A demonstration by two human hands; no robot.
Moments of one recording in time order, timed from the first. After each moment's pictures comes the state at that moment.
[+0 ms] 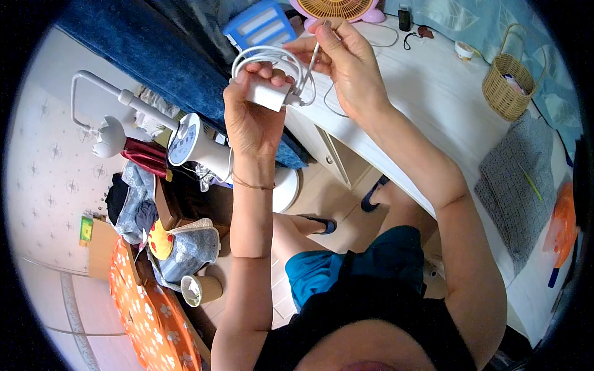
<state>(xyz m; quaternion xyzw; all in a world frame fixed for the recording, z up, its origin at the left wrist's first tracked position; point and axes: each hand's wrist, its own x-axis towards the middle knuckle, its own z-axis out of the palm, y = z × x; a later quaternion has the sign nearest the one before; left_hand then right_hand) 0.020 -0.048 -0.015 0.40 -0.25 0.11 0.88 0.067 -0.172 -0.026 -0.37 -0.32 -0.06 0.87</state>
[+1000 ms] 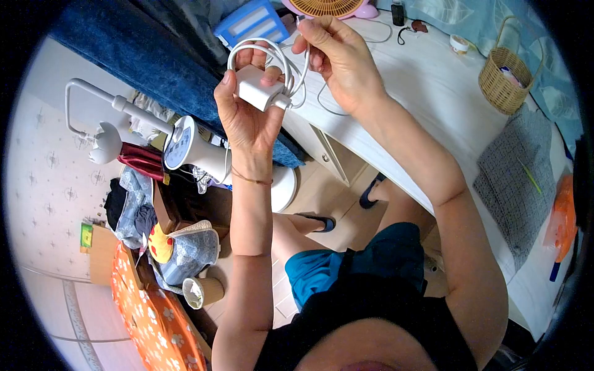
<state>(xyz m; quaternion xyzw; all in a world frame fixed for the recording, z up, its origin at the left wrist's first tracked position) 0.037 -0.047 -0.024 0.31 -0.29 0.03 0.90 0.078 -0.184 -0.024 -0.38 -0.30 -0.03 0.88</state>
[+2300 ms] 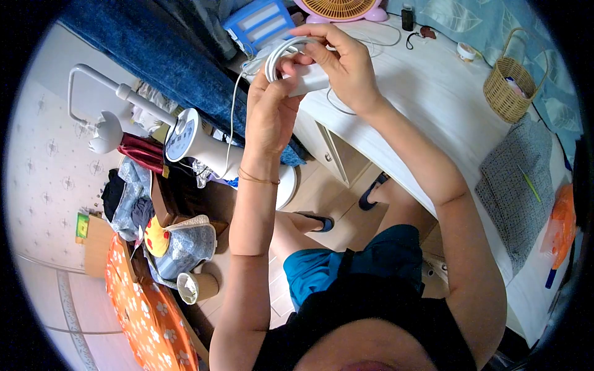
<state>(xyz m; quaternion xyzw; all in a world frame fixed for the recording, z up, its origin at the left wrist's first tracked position) 0.031 -0.046 -0.032 0.53 -0.25 0.09 0.80 0.085 -0.166 -0.036 -0.55 -0.41 -0.32 0.66</state>
